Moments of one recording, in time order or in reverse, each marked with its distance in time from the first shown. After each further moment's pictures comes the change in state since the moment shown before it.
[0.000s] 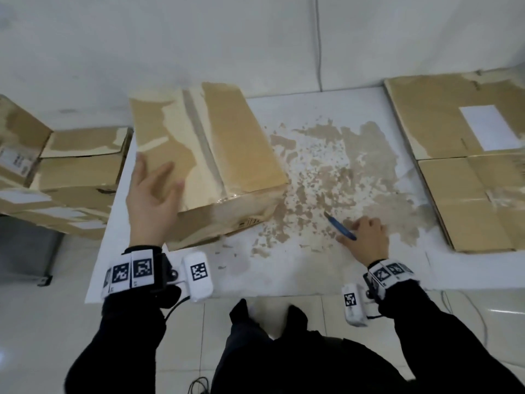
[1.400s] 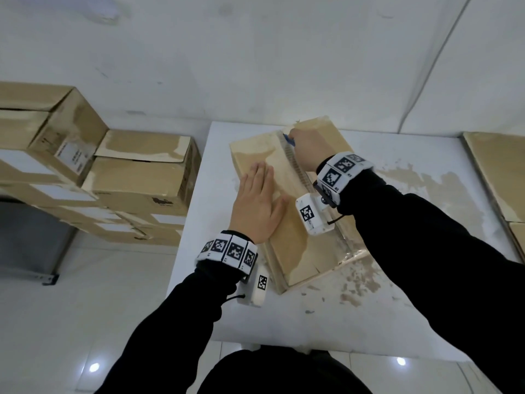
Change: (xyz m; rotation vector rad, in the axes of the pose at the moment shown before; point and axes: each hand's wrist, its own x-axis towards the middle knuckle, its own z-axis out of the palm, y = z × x) left_hand 0.112 -0.092 0.004 0.347 -0.331 0.390; right_hand 0.018 -0.433 -0.070 -0.217 -0.049 -0.594
